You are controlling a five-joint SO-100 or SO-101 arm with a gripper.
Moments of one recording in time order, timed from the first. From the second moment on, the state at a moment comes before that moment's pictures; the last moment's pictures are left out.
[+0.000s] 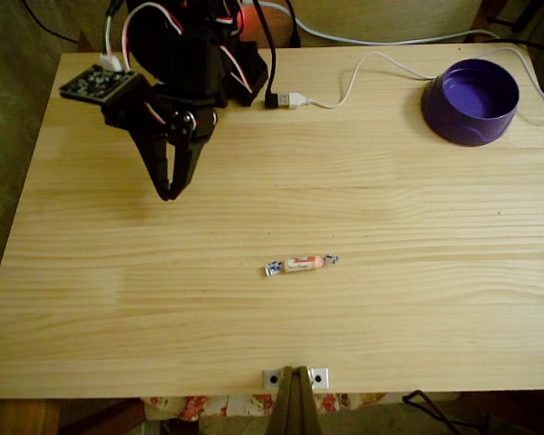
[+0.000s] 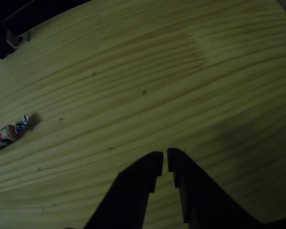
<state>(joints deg) 9.5 180.4 173.8 51.8 1.7</state>
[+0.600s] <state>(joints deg) 8.2 180.4 173.8 51.8 0.7</state>
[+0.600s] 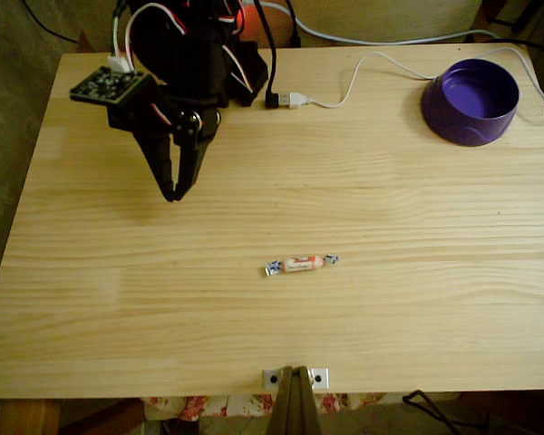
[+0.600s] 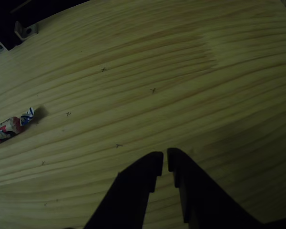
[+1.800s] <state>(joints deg) 9.5 141.0 141.0 39.4 -25.0</state>
